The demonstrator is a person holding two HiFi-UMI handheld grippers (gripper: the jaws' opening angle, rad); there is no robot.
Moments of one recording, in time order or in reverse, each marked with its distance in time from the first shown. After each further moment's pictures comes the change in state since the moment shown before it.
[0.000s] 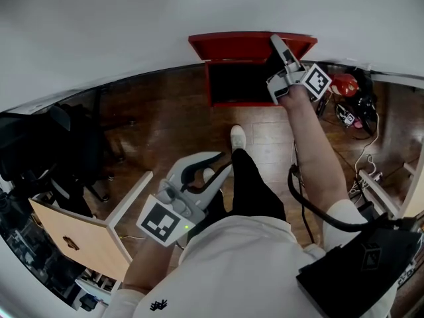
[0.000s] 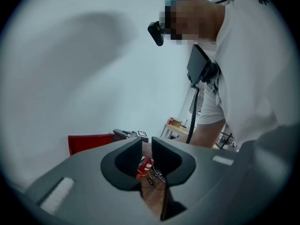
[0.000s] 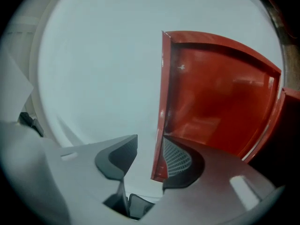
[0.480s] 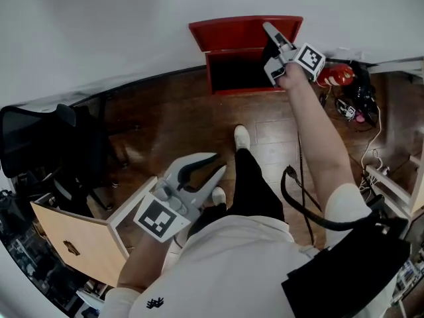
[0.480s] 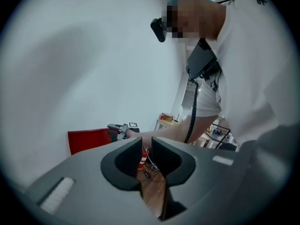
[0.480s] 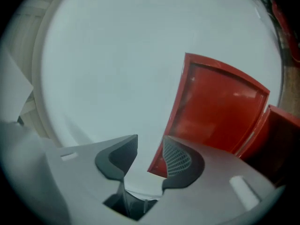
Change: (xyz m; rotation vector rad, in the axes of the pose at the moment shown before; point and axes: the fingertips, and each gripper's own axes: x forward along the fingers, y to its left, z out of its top) left arm -0.046 -0.044 -0.030 0.110 0.006 -0.062; right arm 0.000 0.005 0.007 -0.108 0.012 -0.067
